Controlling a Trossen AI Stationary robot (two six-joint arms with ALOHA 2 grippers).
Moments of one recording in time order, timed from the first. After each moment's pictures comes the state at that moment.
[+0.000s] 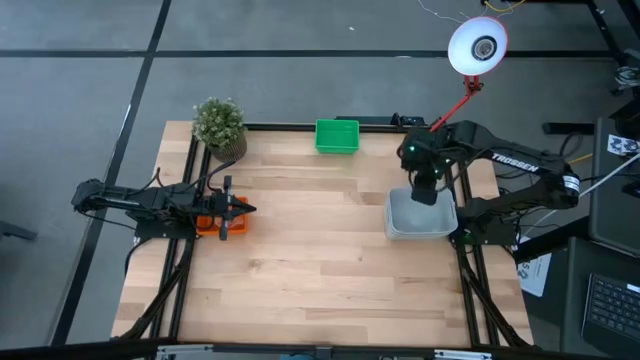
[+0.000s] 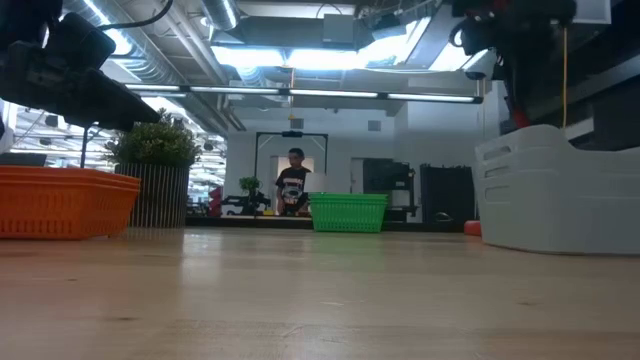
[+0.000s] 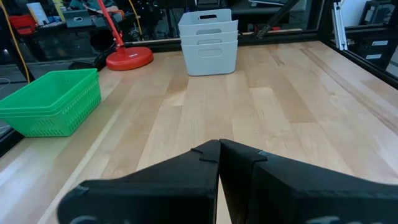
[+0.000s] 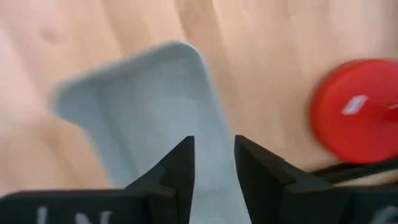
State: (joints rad) left arm -0.08 0.12 0.04 -0.06 -0.17 0.06; right arm -0.36 1.24 1.26 -1.42 -0.04 -0.04
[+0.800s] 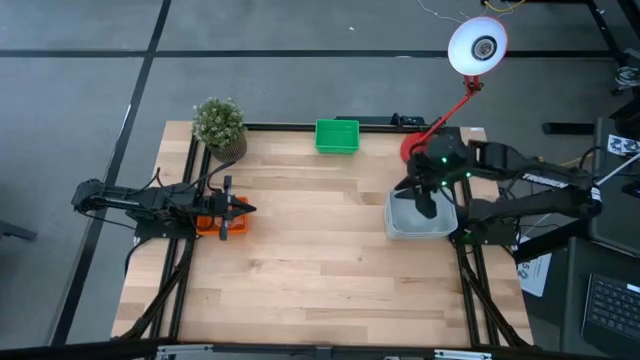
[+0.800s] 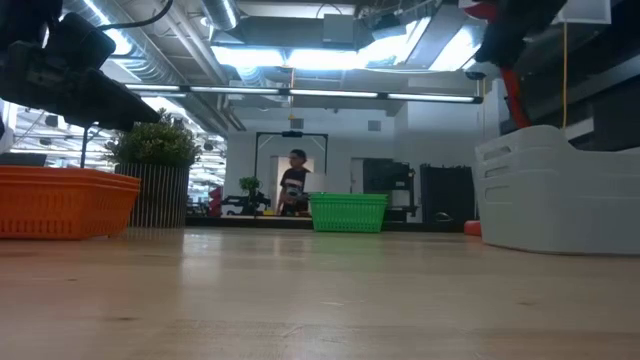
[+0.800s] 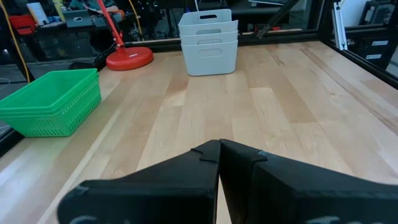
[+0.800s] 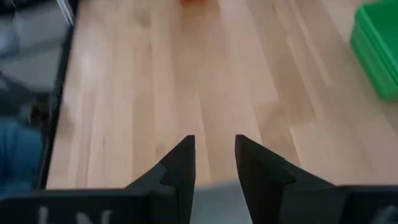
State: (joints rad) left arm -0.08 0.12 0.04 -0.06 -0.17 0.06; right arm -0.22 0.93 1.02 -0.86 -0.26 0.09
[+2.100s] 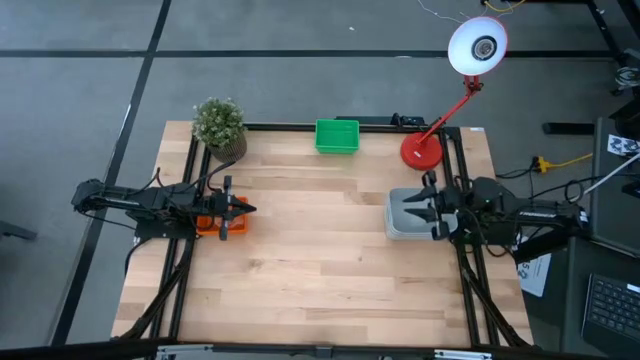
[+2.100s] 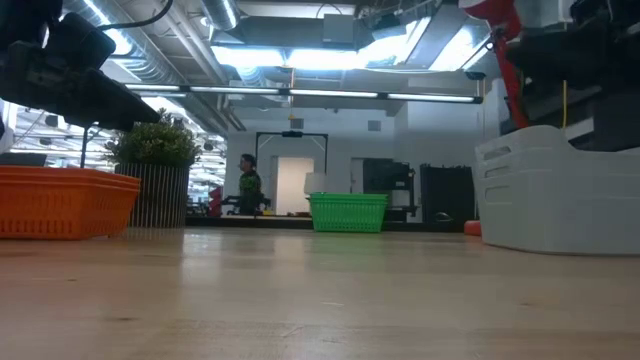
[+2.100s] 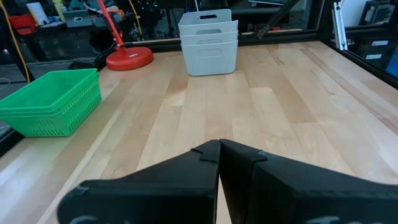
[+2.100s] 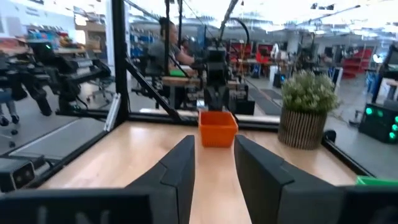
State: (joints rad) left arm -0.08 0.12 0.04 -0.06 -0.17 0.06; right arm -0.08 0.13 0.08 0.15 -0.19 -0.03
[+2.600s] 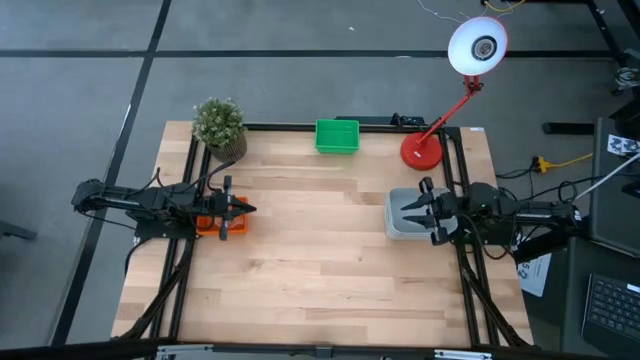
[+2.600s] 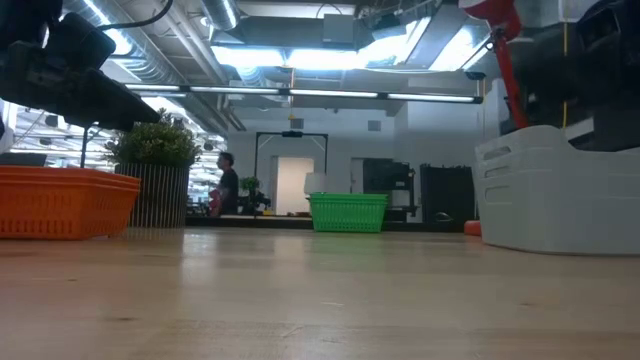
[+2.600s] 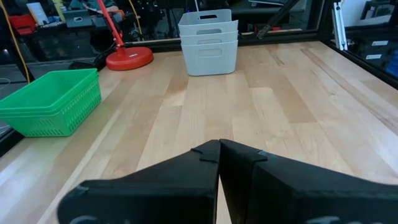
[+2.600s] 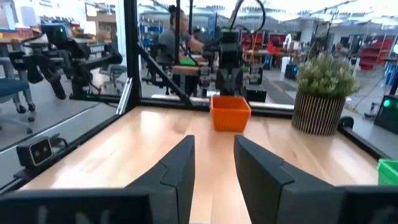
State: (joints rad) left arm -0.08 0.12 0.04 -0.06 -0.17 0.06; right arm -0.04 0.04 0.01 0.10 -0.20 -0.03
